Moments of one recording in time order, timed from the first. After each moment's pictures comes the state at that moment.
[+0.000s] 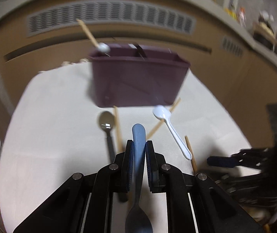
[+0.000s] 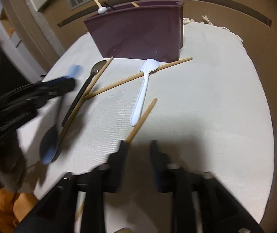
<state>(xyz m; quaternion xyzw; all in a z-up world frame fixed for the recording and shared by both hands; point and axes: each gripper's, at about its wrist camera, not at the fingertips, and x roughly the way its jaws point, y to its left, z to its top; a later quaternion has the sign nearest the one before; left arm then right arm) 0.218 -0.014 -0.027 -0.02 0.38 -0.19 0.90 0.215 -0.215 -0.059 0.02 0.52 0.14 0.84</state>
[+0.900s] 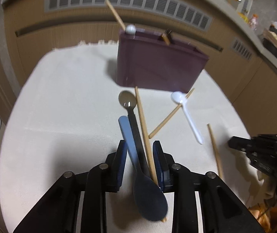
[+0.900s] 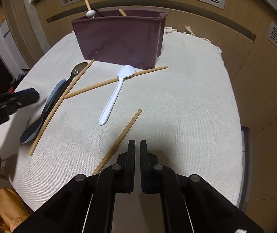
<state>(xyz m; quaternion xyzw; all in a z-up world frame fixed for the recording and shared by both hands) 0.229 0.012 -0.052 -0.04 0.45 -0.18 0.87 0.208 -0.232 -0.044 -0.05 0.50 0.08 0.86</state>
